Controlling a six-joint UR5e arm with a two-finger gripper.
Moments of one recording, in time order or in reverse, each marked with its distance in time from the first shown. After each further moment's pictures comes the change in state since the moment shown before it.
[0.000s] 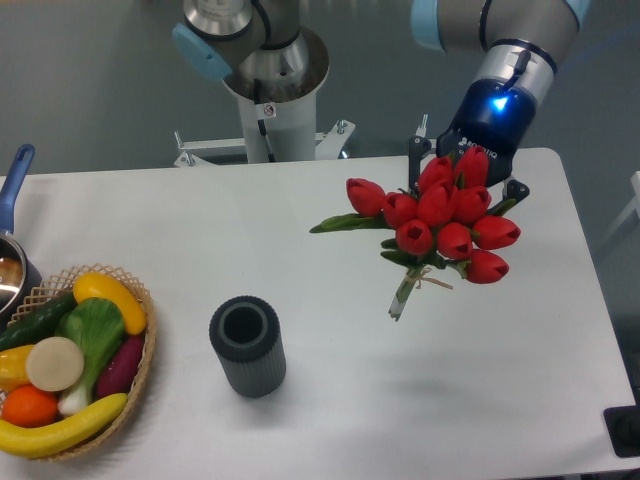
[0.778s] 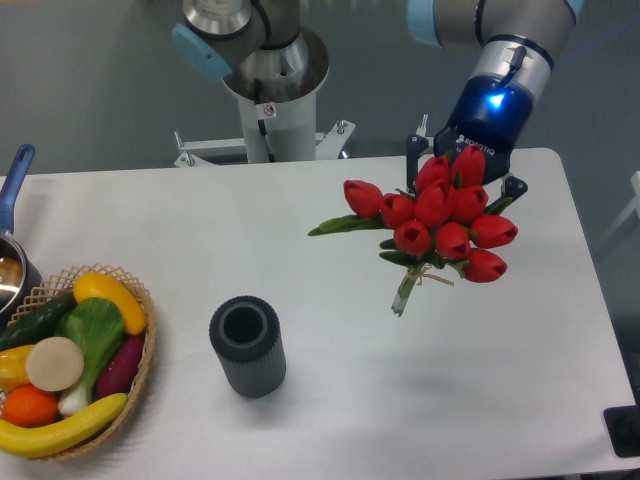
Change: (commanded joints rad) arm -0.008 0.047 -0.005 -0.005 0.164 -0.005
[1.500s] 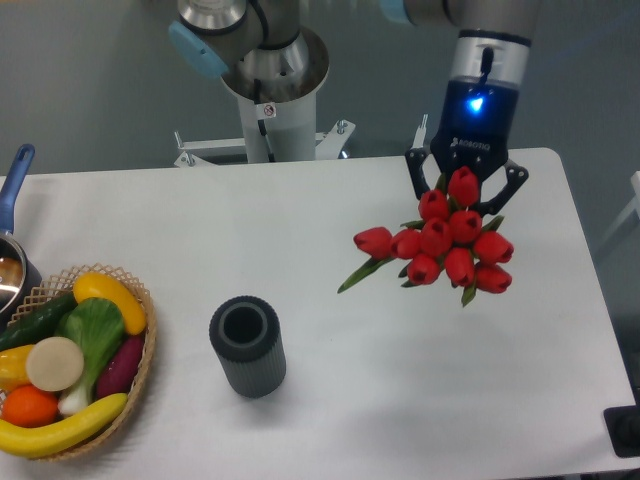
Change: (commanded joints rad) arm -0.130 0.035 -0.015 -0.006 0.592 0.006
